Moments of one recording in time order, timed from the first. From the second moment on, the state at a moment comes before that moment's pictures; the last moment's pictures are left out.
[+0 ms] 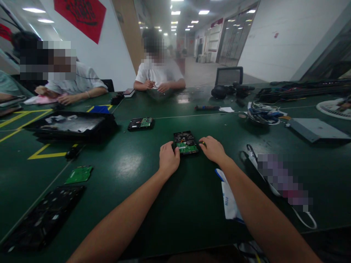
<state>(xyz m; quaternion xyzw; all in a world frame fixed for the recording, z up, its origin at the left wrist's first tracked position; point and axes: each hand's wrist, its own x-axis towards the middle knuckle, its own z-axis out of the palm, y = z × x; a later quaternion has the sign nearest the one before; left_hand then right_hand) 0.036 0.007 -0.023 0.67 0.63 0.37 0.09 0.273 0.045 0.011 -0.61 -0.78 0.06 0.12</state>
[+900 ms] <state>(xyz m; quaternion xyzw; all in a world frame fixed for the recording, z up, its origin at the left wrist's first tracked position) 0.036 -0.002 -0.019 0.78 0.54 0.29 0.09 0.272 0.046 0.011 -0.61 -0.78 0.05 0.11</state>
